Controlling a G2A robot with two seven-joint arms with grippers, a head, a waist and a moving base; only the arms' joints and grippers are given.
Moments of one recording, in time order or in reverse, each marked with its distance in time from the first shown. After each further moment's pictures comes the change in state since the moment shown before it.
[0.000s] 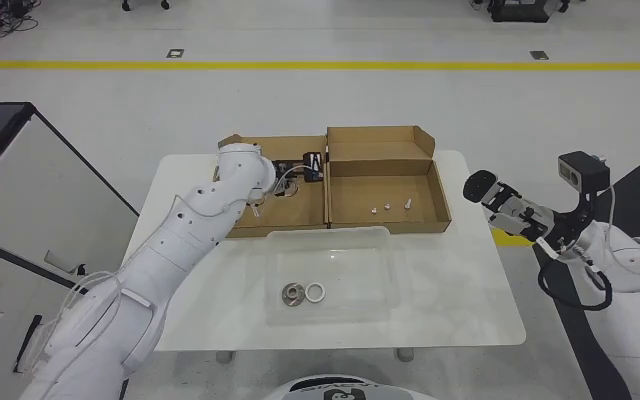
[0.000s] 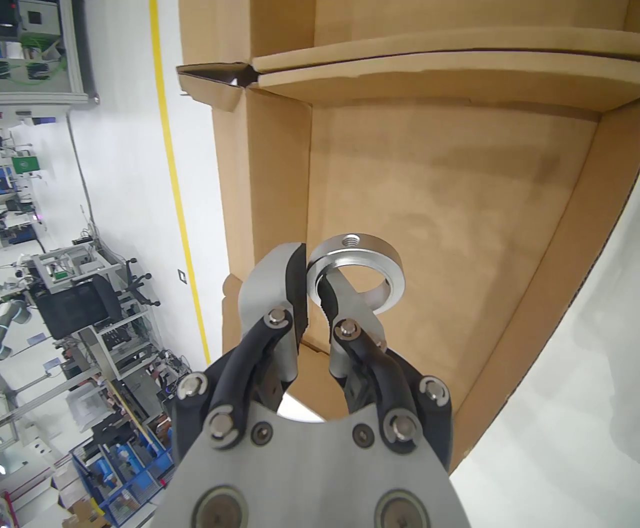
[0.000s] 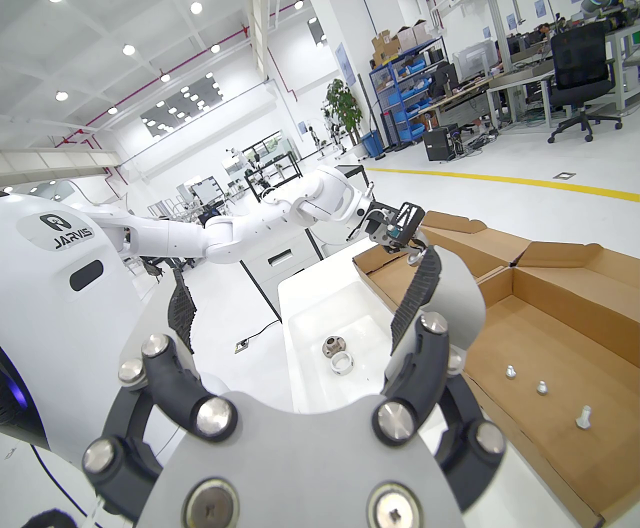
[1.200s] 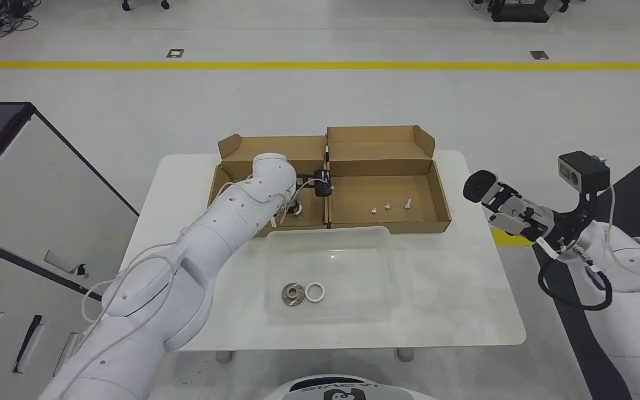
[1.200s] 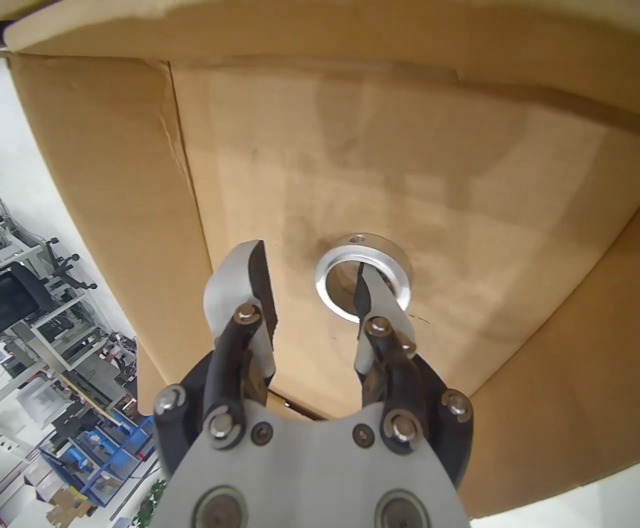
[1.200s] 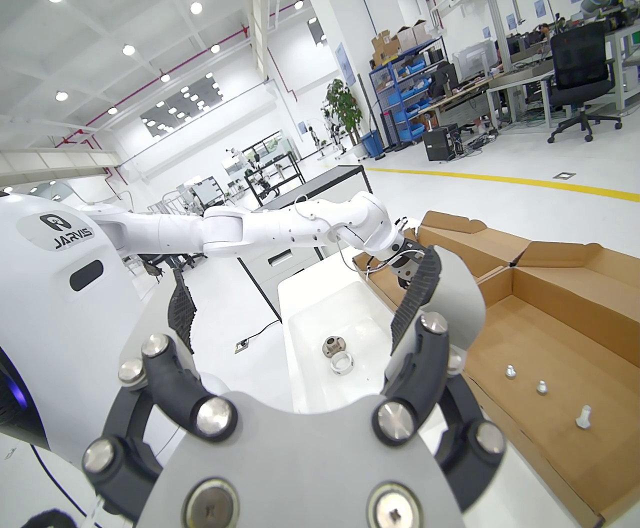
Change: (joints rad) left arm -0.164 -0.254 0.240 0.574 -0.074 0.071 0.086; right arm 0.000 0.000 0.000 0.000 0.000 0.000 0.000
